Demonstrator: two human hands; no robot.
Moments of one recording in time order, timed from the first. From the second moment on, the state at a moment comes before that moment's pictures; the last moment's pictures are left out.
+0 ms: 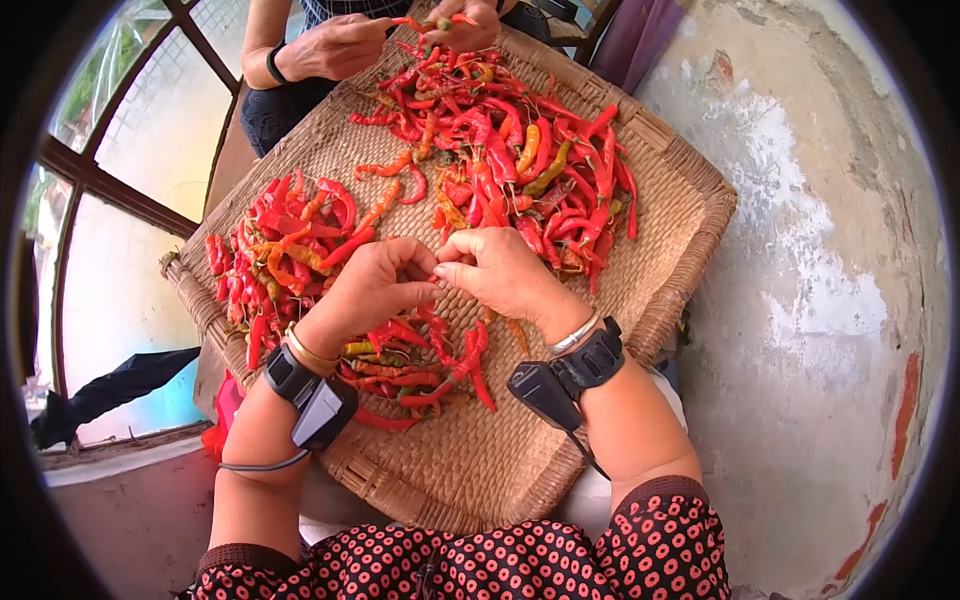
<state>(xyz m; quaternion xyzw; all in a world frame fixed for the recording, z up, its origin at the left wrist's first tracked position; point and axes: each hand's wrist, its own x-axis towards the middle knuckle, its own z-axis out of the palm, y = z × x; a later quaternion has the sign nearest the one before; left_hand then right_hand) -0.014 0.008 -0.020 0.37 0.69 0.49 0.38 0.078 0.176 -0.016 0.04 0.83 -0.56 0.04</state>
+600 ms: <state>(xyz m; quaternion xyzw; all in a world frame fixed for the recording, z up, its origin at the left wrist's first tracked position) 0.004 0.001 -0.036 0.61 0.75 0.13 0.23 0.090 0.198 -0.030 -0.11 0.94 -0.31 0.05</state>
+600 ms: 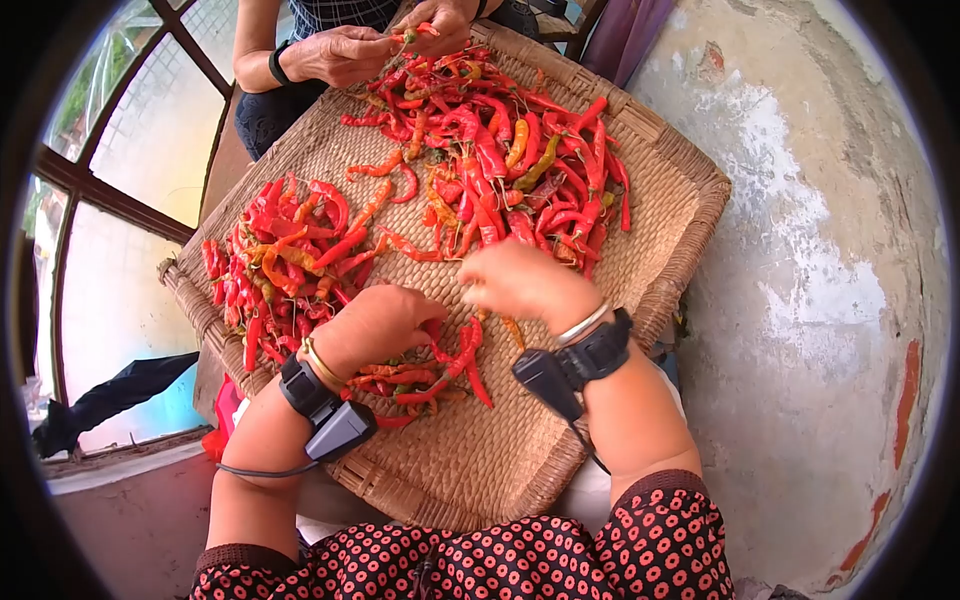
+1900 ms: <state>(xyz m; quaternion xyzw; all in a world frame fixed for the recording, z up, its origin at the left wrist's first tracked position) 0.010 0.005 -0.032 0.60 0.73 0.15 0.27 0.096 0.179 -0.028 -0.03 0.97 -0.19 0.16</state>
